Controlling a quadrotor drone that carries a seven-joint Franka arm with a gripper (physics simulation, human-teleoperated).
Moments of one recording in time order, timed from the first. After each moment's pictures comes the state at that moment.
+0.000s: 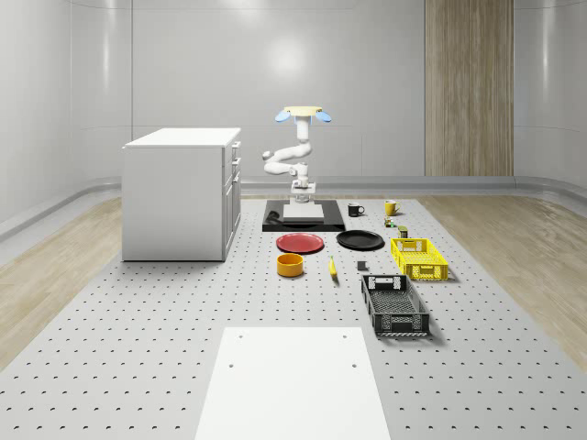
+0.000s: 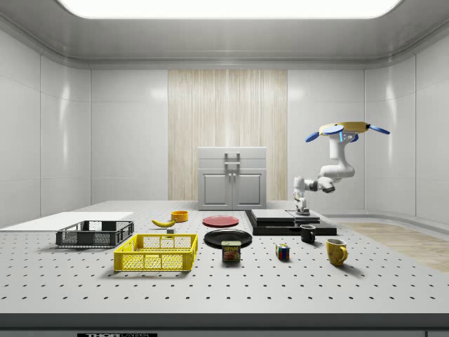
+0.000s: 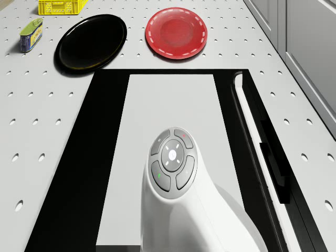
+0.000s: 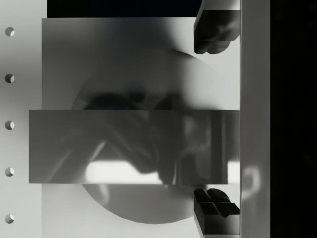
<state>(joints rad) -1.14 -1.31 1.12 -2.77 -2.08 1.48 1.59</state>
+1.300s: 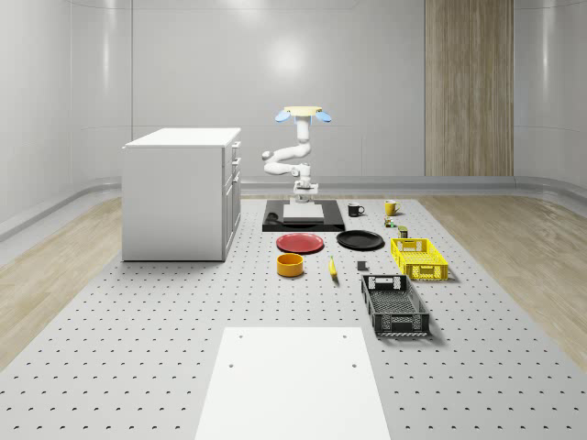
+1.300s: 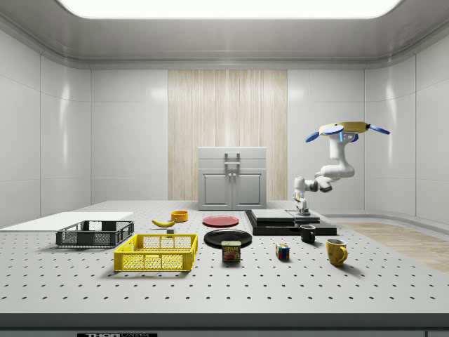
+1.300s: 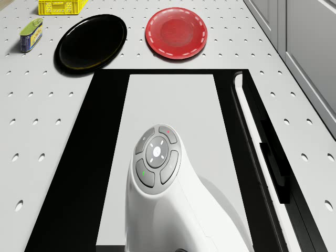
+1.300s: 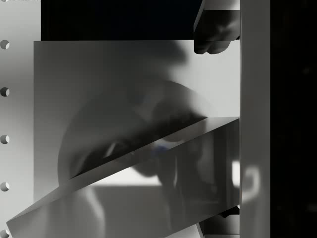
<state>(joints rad) -1.23 -1.32 1.12 -2.76 -2.07 1.50 1.67</state>
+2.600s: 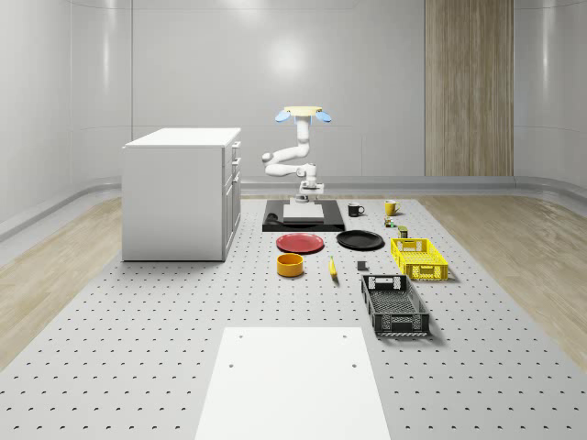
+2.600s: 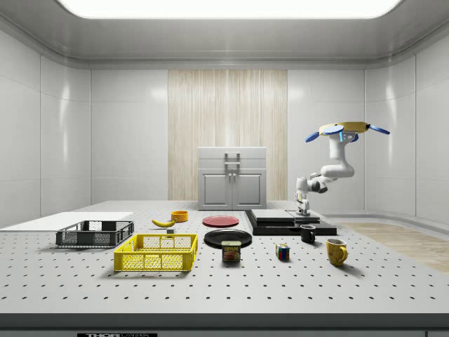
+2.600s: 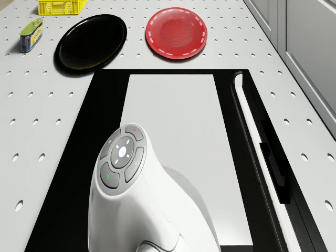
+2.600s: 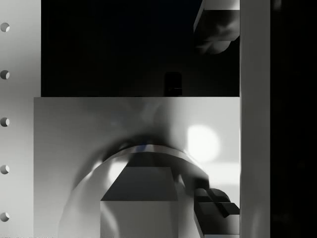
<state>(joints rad) -1.37 -1.29 1.13 -2.74 -2.08 1.48 1.80</state>
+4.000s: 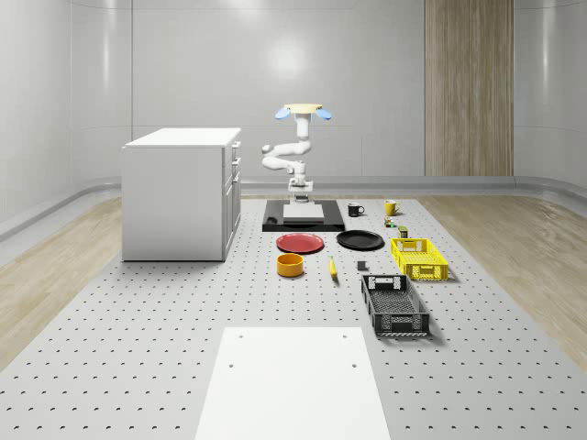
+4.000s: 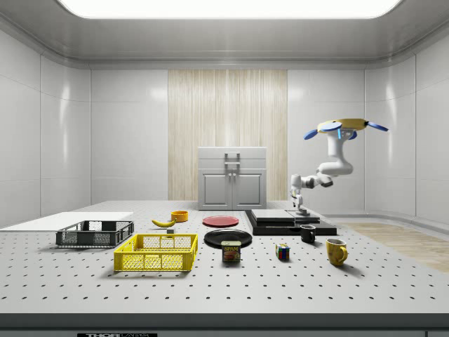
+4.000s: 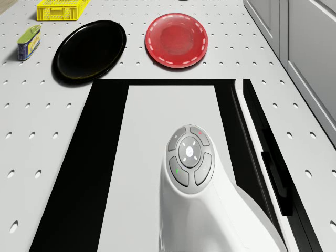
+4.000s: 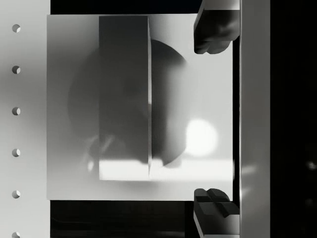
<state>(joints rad) -1.13 -1.41 1.14 -2.75 -2.03 1.58 1.56</state>
